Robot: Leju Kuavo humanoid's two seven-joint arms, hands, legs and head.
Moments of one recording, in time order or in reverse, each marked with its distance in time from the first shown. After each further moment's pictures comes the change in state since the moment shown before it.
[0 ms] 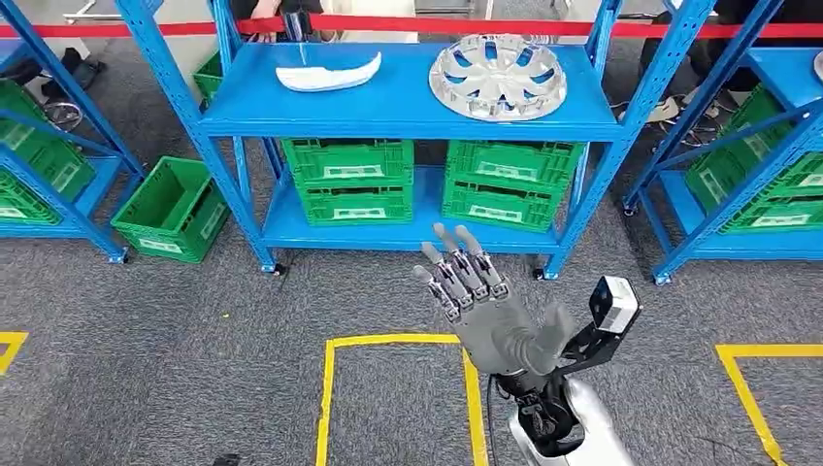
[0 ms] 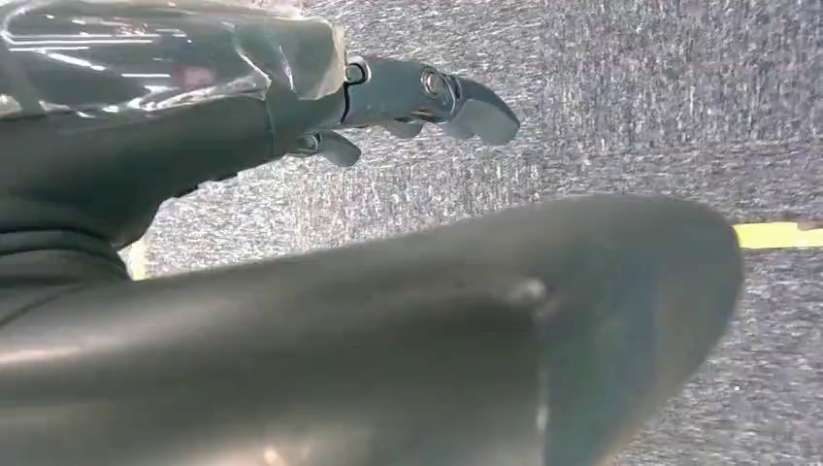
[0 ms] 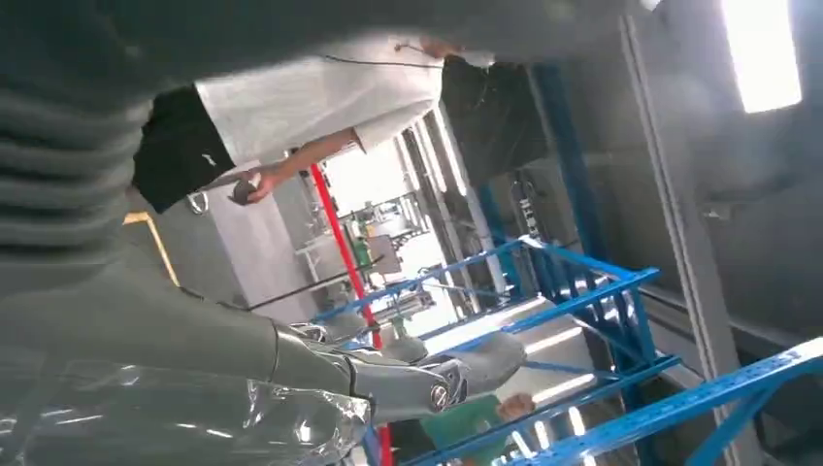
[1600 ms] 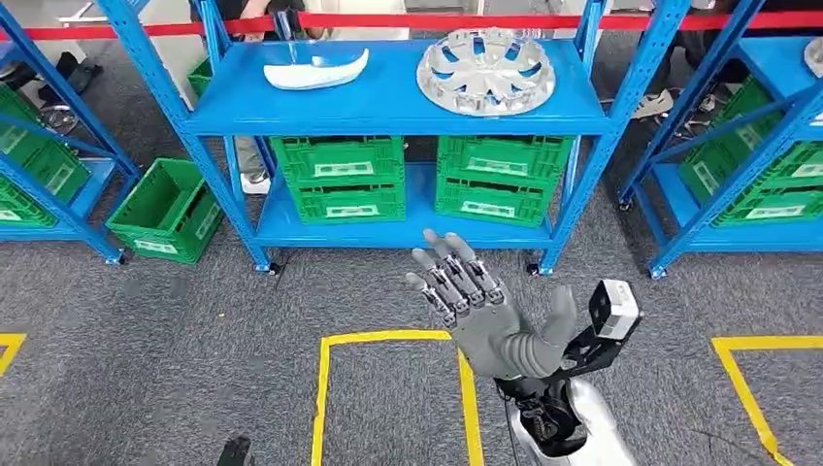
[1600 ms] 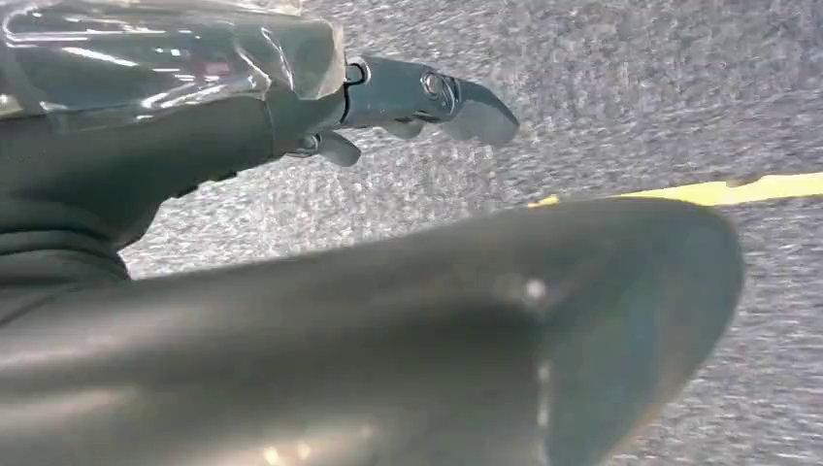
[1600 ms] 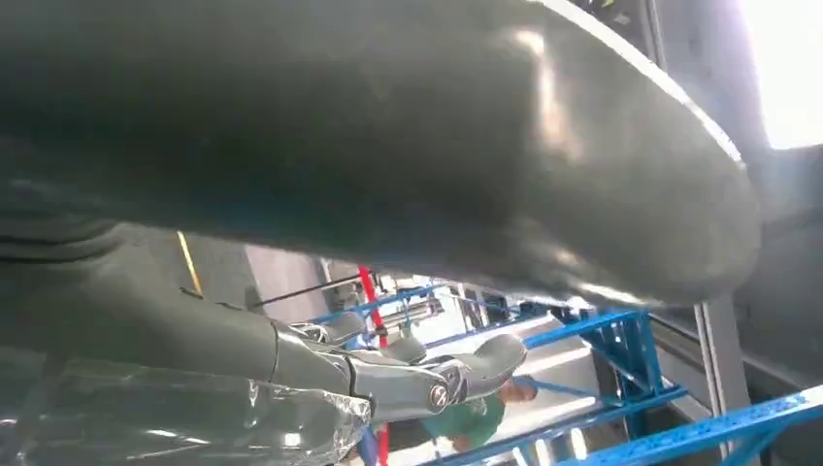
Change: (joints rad) left arm -0.040 -0.004 0.035 -0.004 -0.078 -0.011 -0.014; right arm -0.002 -0.004 0.003 -0.040 0.058 0.035 0.019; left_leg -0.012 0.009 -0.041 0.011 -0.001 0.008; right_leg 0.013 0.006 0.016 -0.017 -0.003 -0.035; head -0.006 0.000
